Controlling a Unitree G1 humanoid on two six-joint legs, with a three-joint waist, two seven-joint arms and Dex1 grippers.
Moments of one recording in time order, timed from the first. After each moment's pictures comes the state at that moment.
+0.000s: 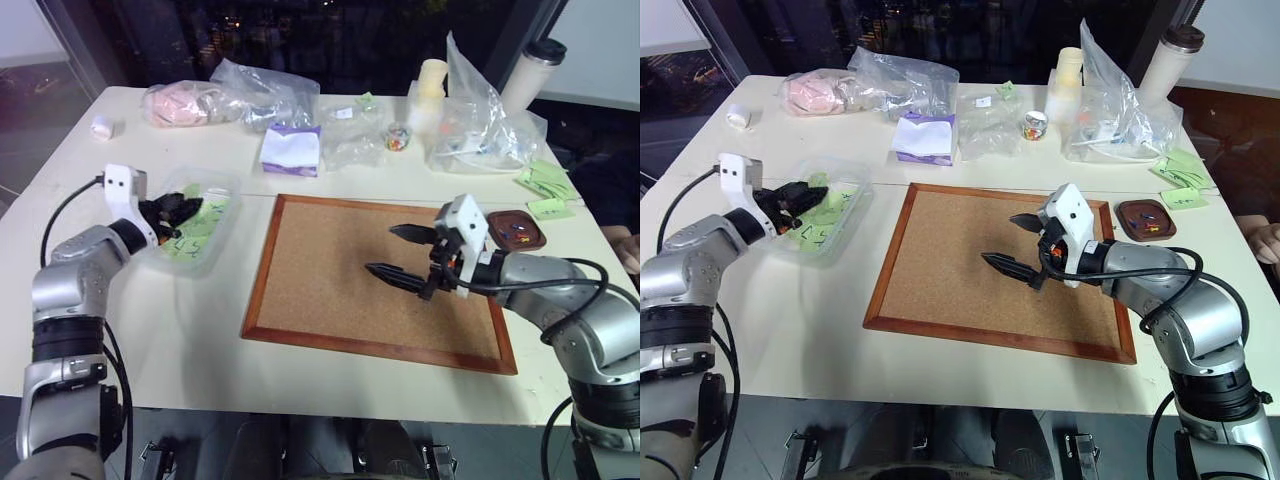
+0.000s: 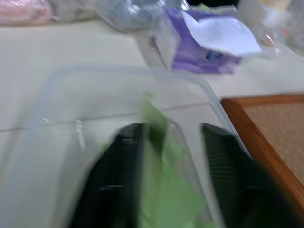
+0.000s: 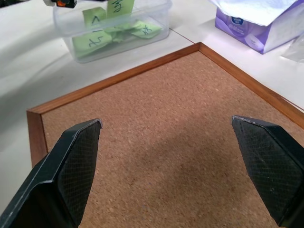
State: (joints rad) left arm -0.55 0.64 0.25 0.33 -0.45 0.50 -0.70; right arm -0.32 -0.70 -0.06 -0.48 0.61 0.82 0.71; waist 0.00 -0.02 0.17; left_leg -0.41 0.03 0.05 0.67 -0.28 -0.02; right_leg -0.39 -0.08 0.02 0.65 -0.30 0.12
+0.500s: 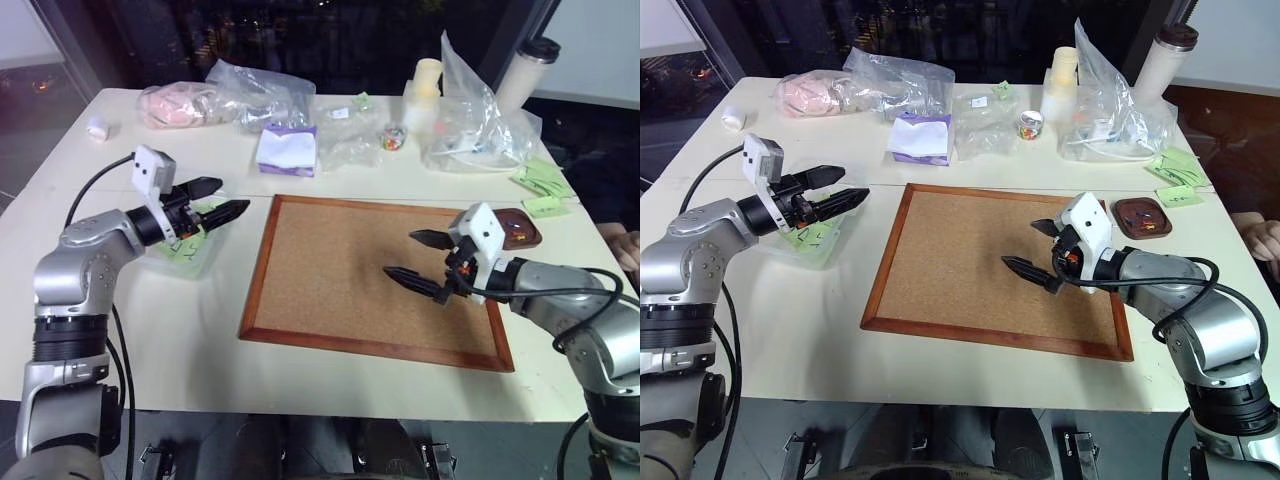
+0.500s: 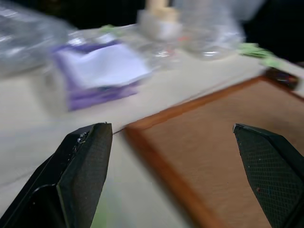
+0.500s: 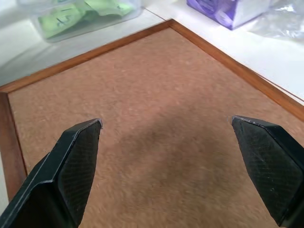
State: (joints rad) left arm -0.56 0.64 0.18 0.08 -0.54 0.59 -0.90; right arm -0.23 -0.75 -0.12 -0.48 0.57 0.78 0.71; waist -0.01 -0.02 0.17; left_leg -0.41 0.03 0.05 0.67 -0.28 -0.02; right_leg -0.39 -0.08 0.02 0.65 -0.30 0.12
